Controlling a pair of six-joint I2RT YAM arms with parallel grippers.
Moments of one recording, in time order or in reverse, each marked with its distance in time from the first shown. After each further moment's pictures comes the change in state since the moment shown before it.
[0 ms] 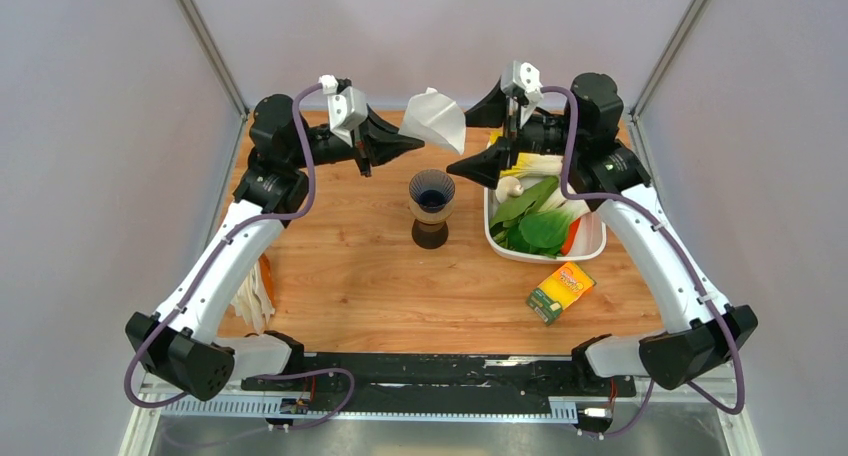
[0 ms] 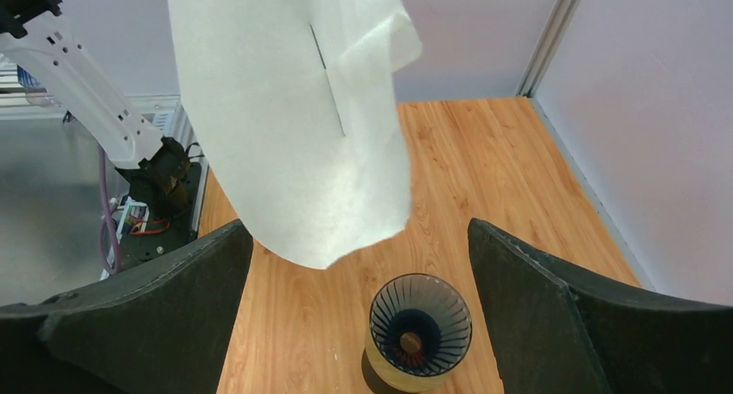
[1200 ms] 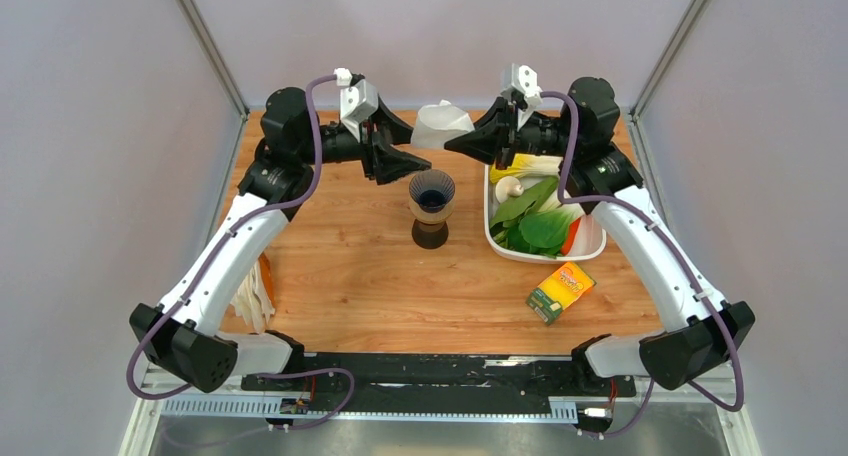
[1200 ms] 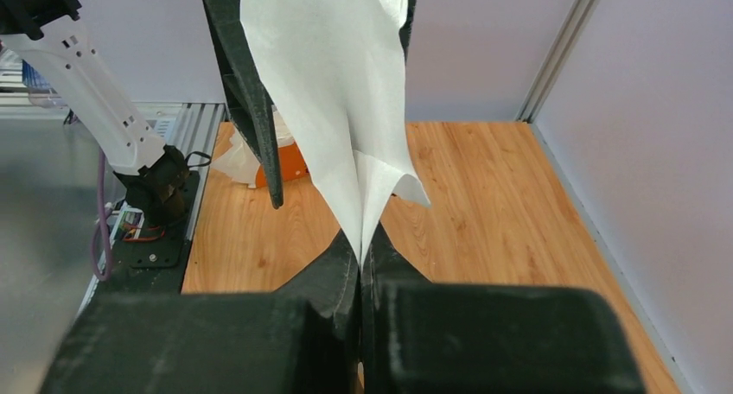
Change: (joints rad) left arm -0.023 0.040 0.047 -0.111 0.031 -0.073; right arm 0.023 0.003 -0.044 0.155 -0.005 0.053
